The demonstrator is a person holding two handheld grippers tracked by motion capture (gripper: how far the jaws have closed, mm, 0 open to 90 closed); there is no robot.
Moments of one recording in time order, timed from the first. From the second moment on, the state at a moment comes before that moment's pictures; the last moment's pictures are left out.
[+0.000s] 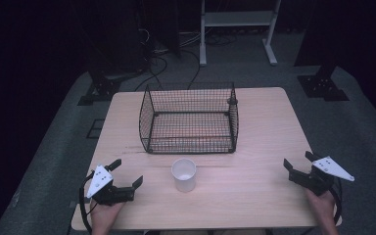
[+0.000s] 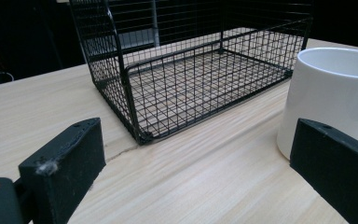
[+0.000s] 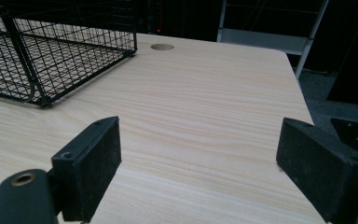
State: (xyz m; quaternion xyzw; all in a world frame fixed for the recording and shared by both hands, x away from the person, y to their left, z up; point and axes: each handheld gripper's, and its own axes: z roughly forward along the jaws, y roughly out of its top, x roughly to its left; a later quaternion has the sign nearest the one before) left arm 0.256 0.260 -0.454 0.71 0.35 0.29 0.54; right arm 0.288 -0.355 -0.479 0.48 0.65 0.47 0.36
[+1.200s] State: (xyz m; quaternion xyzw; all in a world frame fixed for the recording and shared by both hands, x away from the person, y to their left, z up) left arm 0.250 0.218 -0.438 0.75 0.27 0.24 0.55; right arm 0.288 -0.355 -0.479 0.47 0.65 0.47 0.36
